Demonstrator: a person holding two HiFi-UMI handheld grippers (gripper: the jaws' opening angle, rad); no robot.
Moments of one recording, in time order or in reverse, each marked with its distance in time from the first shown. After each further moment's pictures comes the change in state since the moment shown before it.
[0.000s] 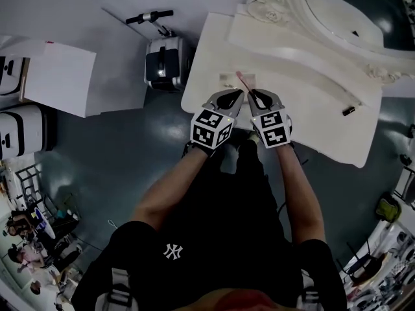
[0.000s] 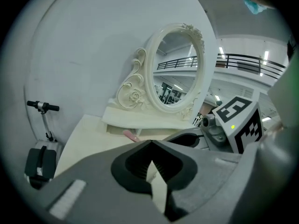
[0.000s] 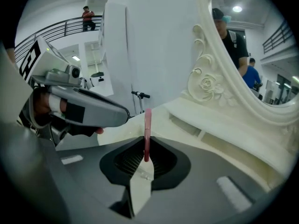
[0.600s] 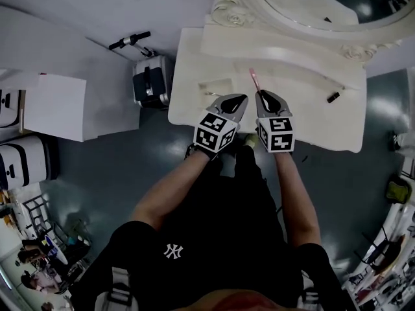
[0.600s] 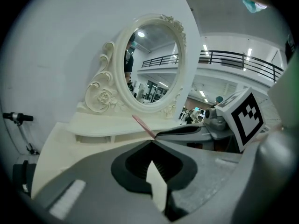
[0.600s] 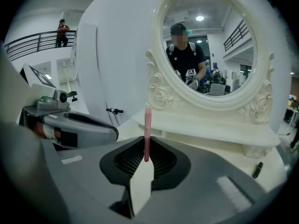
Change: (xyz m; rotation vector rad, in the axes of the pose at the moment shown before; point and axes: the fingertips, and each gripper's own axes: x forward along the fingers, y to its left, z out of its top) left arm 0.039 -0.081 0.014 0.118 0.027 -0.159; right arm -0.085 -0.074 -0.013 0.267 -0.152 -0.254
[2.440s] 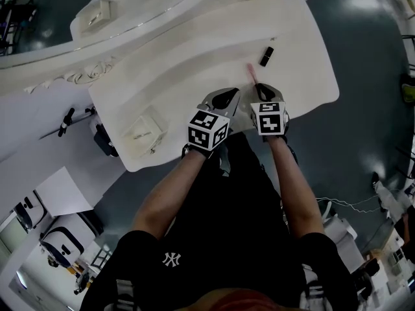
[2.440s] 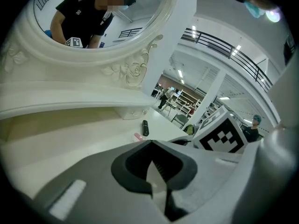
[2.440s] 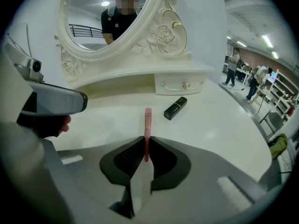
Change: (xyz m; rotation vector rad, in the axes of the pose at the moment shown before) left arm 0.254 -0.165 -0.057 0.065 0.309 -0.334; right arm -0.059 -0.277 -0.208 0.414 0.297 -0.379
